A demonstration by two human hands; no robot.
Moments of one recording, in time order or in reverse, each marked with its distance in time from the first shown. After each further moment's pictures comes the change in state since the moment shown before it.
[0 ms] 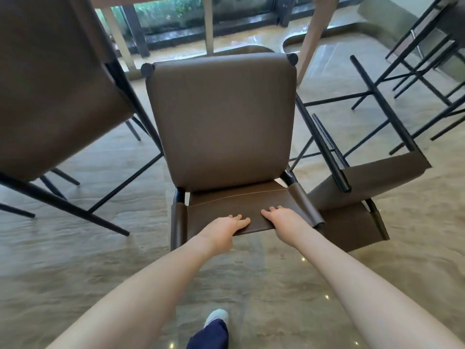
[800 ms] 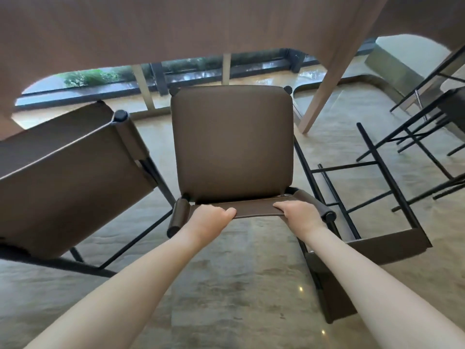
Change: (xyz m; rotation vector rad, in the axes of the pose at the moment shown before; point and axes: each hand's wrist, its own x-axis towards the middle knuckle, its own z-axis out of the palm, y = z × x) left_hand 0.031 -0.062 -0.251 0.582 0.332 -0.060; right_hand 0.079 0.062 -0.243 0.052 0.361 0.037
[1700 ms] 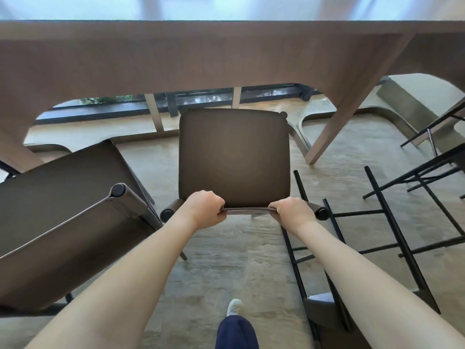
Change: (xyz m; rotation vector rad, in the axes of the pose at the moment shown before) left_hand 0.115 -0.116 -0.107 -0.201 0.000 -0.177; right_hand 0.152 0.024 -0.118 -0.054 -0.057 -0.051
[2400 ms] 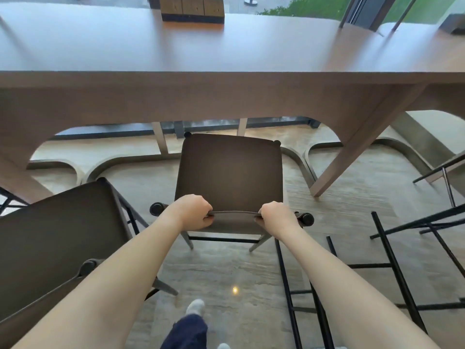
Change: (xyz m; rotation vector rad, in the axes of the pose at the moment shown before) left_hand 0.115 -0.070 -0.078 0.012 -0.059 -0.017; right_hand 0.140 0.025 -0.093 0.014 -0.020 -0.032
